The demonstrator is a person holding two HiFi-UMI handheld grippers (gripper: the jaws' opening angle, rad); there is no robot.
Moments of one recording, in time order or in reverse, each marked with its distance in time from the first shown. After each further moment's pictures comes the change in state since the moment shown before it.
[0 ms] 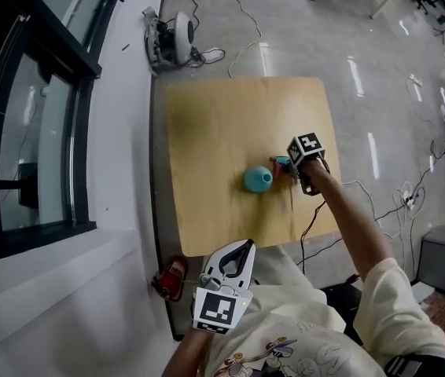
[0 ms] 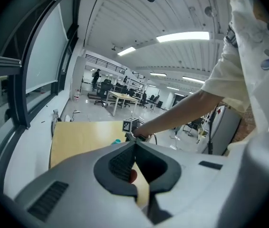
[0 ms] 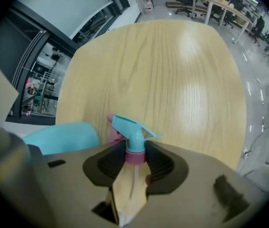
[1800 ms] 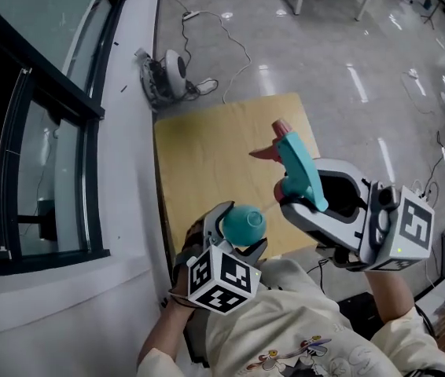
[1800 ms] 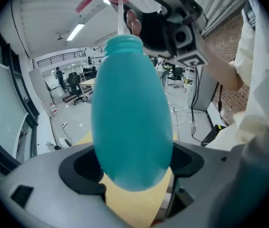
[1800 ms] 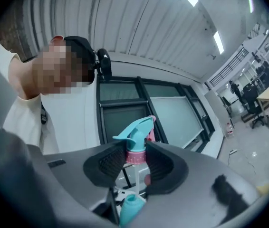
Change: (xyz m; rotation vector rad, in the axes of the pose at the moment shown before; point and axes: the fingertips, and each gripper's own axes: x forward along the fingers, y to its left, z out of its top) left arm 0.070 -0.052 0.080 0.535 0.401 -0.075; right arm -0.493 0.235 -0.104 -0.738 -1.369 0.751
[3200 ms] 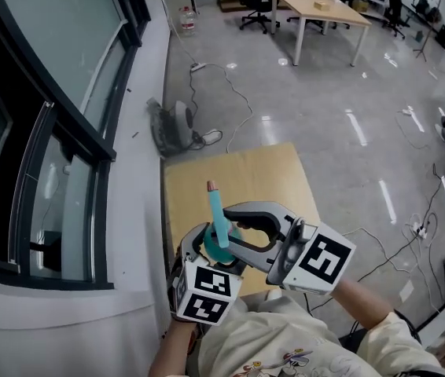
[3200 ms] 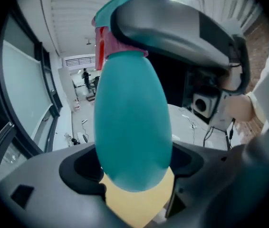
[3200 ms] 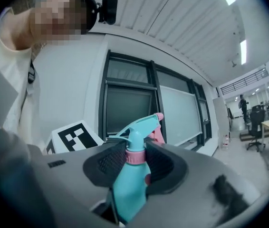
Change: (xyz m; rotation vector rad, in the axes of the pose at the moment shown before) left arm -0.070 0.045 0.034 -0.227 -0.091 0.219; right arm 0.069 0.034 -0.035 -0.250 0.187 -0.015
